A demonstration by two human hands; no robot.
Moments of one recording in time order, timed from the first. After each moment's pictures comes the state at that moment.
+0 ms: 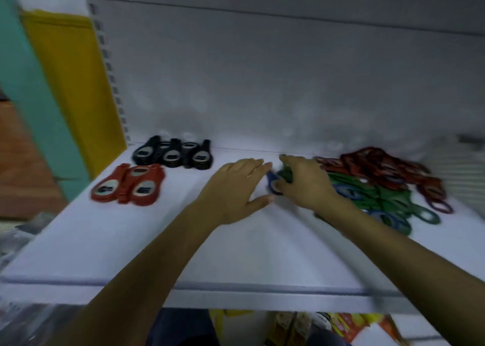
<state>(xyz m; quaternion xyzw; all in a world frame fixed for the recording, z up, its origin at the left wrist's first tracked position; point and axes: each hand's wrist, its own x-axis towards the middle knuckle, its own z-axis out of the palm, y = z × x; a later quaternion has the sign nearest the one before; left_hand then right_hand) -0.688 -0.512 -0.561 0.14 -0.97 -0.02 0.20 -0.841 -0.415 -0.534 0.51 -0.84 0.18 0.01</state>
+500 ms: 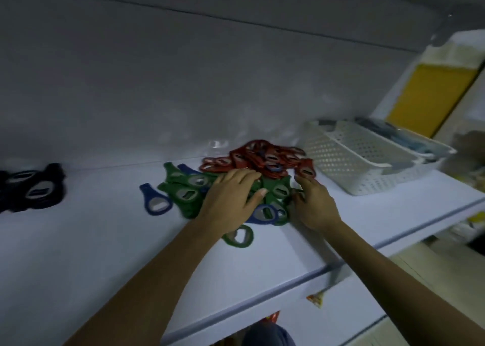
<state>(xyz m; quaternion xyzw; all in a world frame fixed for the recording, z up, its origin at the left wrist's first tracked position) -0.873 -0.410 -0.572 0.03 -0.95 -0.15 0.26 -0.982 -0.242 -0.571 0.28 -0.93 0.22 0.07</state>
